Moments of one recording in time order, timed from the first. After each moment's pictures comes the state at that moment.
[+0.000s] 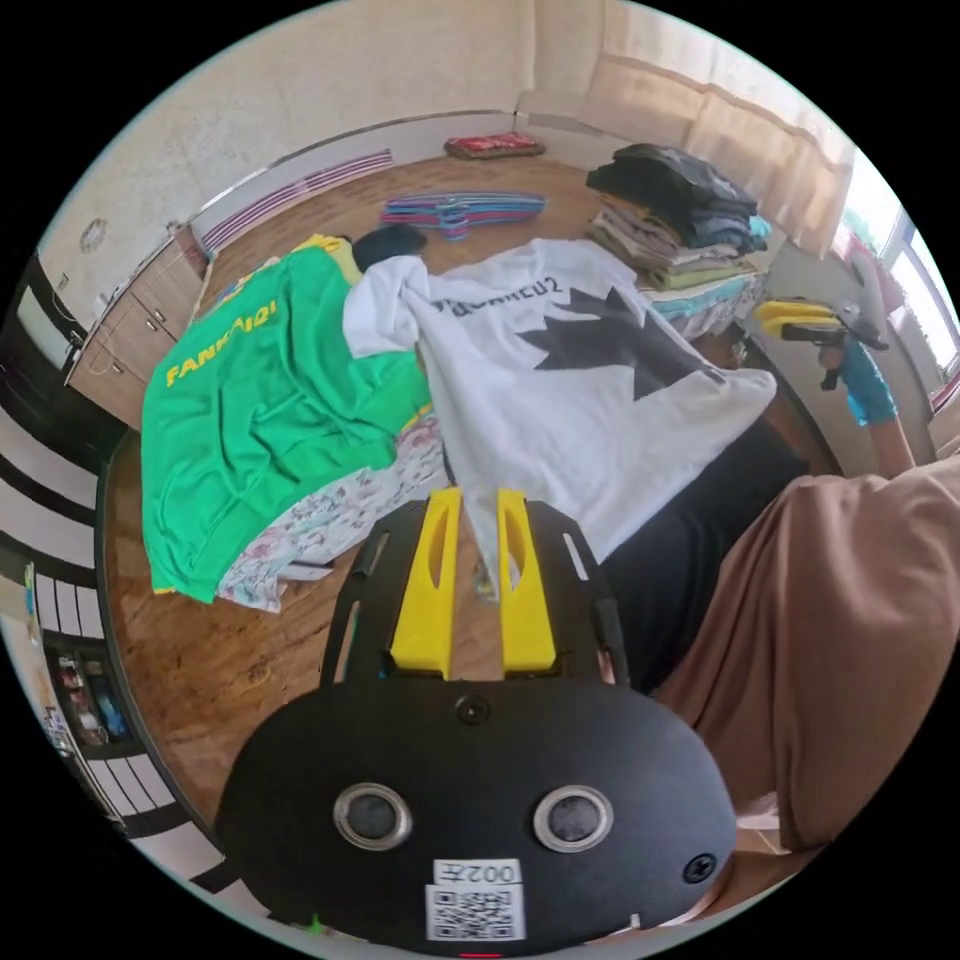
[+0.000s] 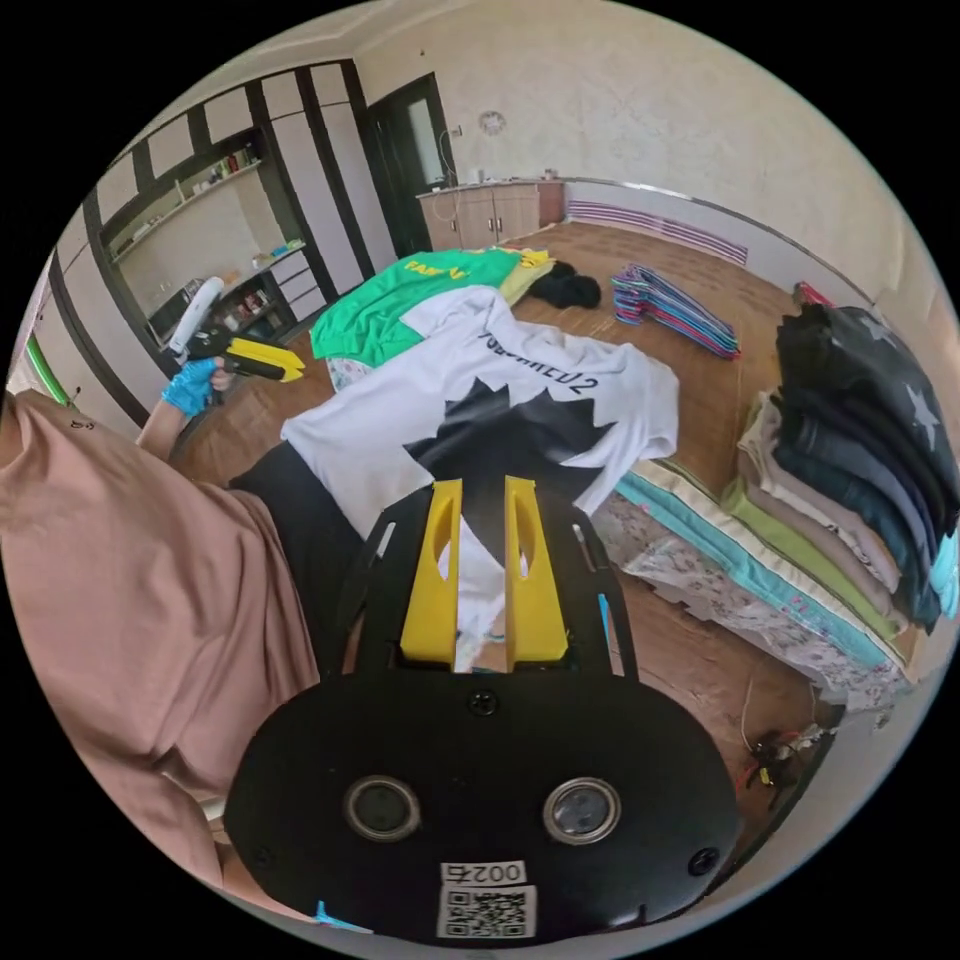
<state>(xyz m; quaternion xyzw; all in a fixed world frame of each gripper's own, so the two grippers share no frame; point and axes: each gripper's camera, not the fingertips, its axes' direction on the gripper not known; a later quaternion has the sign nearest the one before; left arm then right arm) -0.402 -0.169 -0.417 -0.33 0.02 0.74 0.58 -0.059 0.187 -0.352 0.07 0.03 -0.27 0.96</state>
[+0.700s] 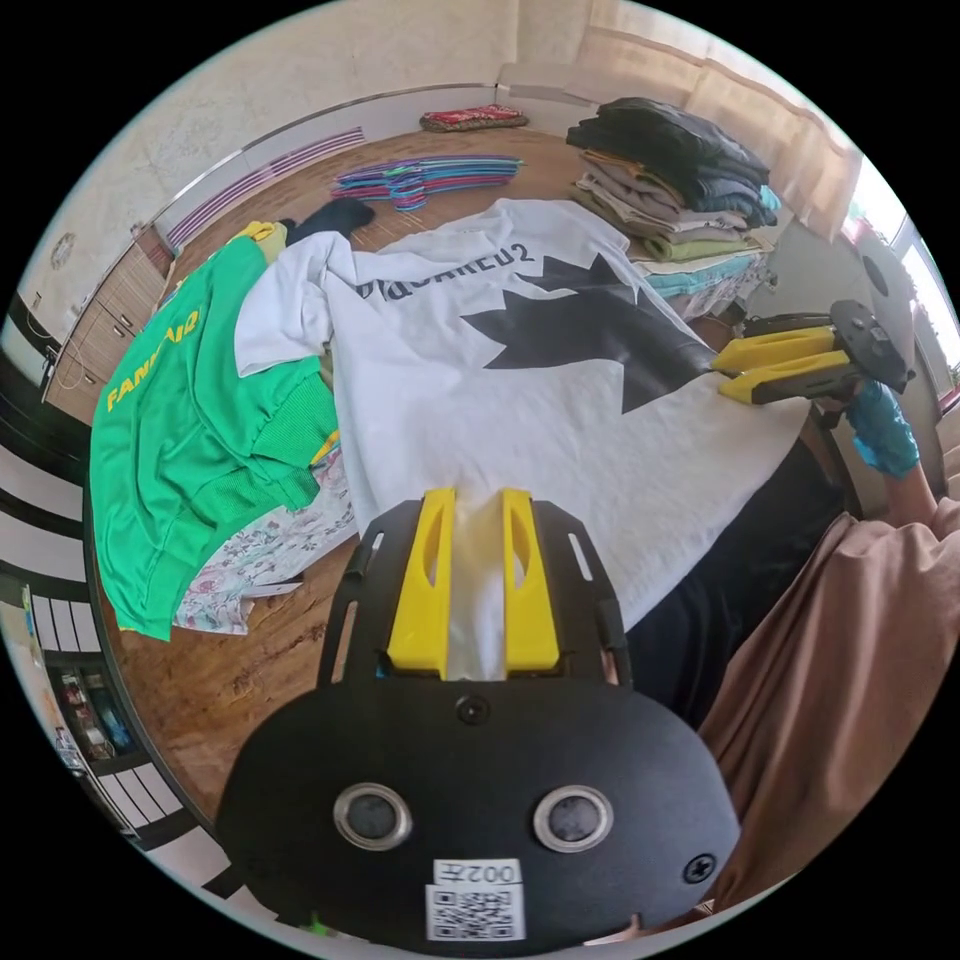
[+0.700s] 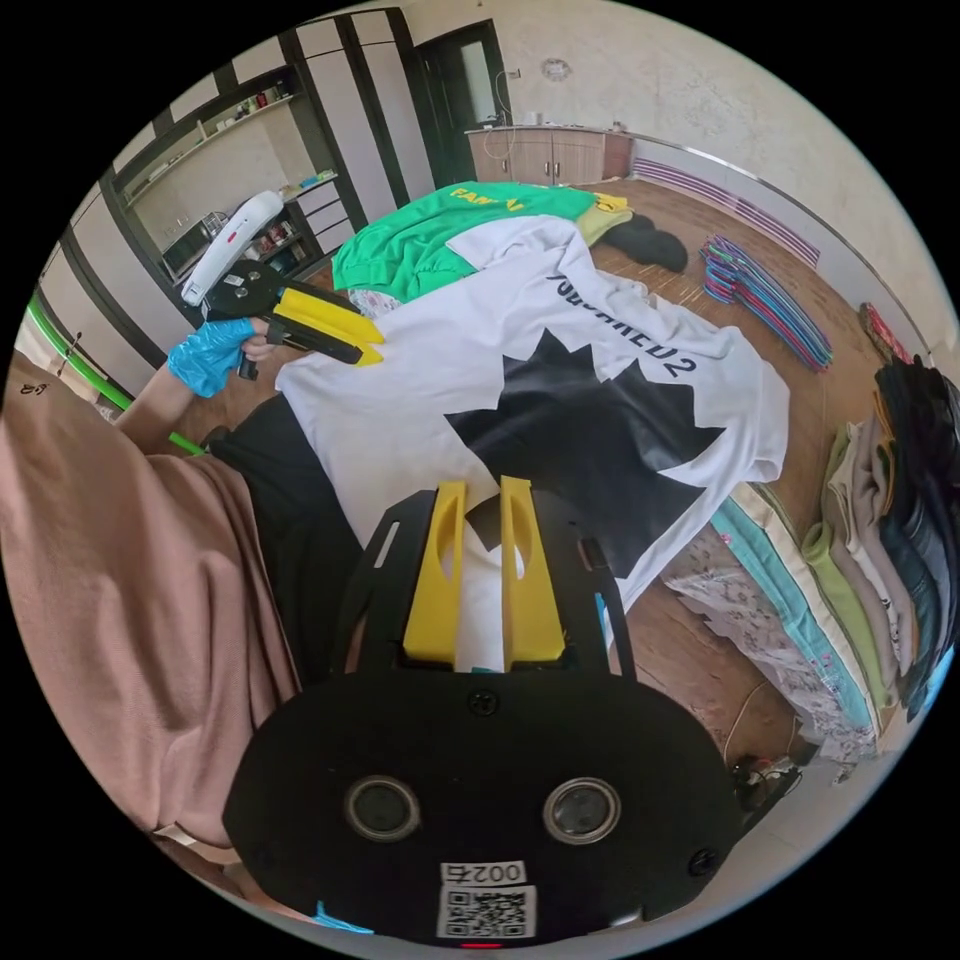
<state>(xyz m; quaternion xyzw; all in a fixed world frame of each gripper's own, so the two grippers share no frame) -0.417 -0.081 -0.346 -0.35 -0.01 0.75 0.57 -0.125 0.187 -0.226 -0.02 0.05 -0.33 0.94</state>
